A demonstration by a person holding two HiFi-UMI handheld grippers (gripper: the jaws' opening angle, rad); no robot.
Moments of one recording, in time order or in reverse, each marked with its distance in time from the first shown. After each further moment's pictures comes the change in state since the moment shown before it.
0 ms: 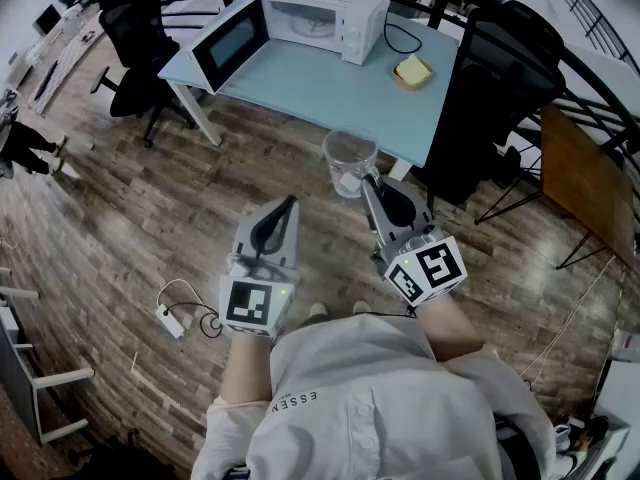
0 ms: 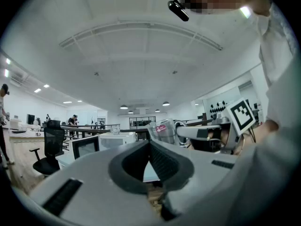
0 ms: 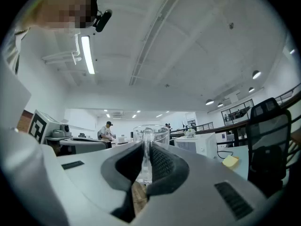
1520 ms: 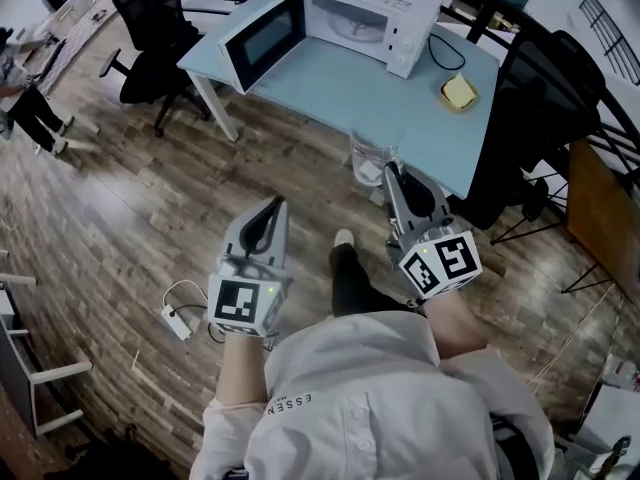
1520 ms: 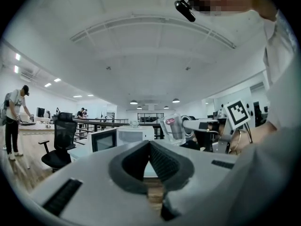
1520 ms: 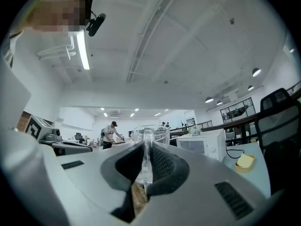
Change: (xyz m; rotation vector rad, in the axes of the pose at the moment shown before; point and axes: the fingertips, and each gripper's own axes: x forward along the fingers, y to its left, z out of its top) left arm 0.016 0.157 -0.048 -0.043 0.053 0.089; right arm 0.140 -0.013 -0.027 0.016 0.012 -0.020
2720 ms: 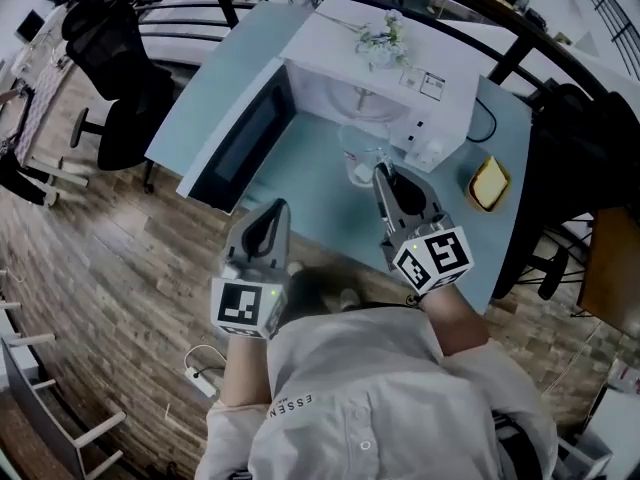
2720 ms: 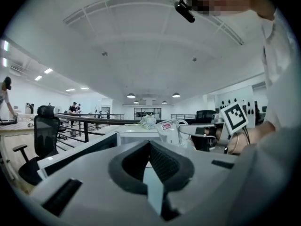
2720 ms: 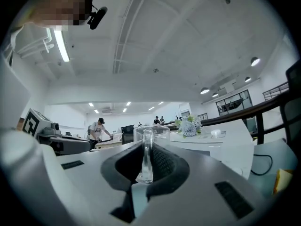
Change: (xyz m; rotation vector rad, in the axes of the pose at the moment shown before) left arm 0.363 0.186 0.013 0.006 0.057 -0.059; right arm 0.335 -0.231 -0.048 0.053 0.073 -0.043
